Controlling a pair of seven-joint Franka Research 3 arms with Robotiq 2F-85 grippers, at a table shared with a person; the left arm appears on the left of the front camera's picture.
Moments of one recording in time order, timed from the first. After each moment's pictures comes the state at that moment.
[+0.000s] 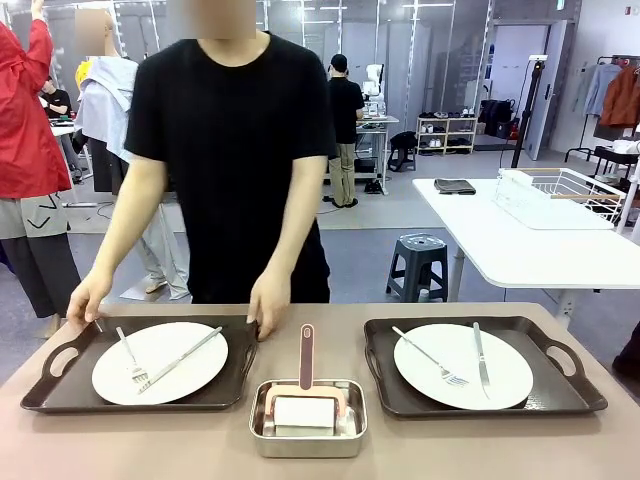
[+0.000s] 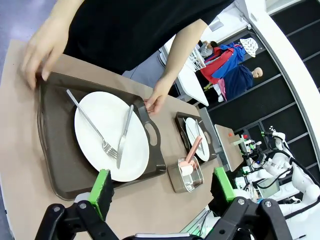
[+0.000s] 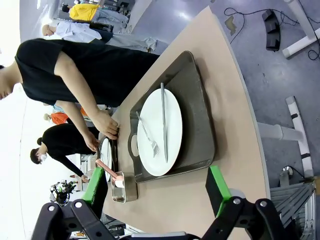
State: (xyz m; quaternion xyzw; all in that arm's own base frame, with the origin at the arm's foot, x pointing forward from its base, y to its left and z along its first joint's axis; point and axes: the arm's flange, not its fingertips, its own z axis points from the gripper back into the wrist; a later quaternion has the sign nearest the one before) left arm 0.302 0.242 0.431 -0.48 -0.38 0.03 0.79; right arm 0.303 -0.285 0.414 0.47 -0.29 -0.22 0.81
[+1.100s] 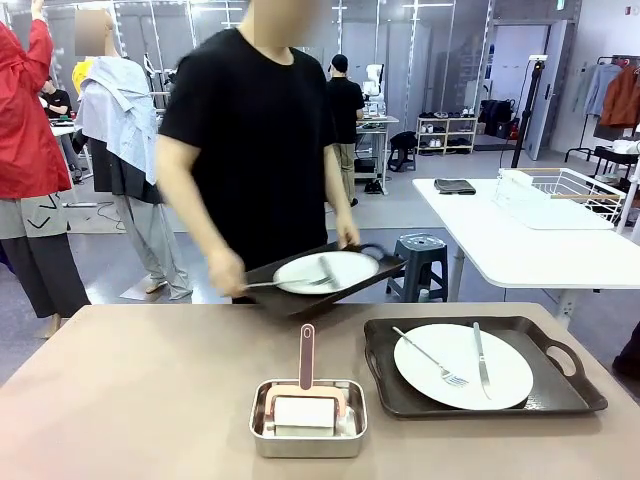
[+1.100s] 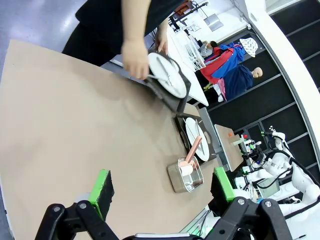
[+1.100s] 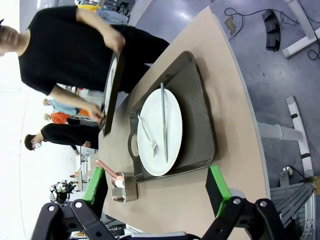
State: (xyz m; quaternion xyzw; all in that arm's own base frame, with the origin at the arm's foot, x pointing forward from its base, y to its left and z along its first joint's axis) left arm 0.302 0.242 0.431 -0.48 -0.38 0.03 0.79; right arm 0.303 -0.285 0.414 0.47 -0.29 -0.22 0.81
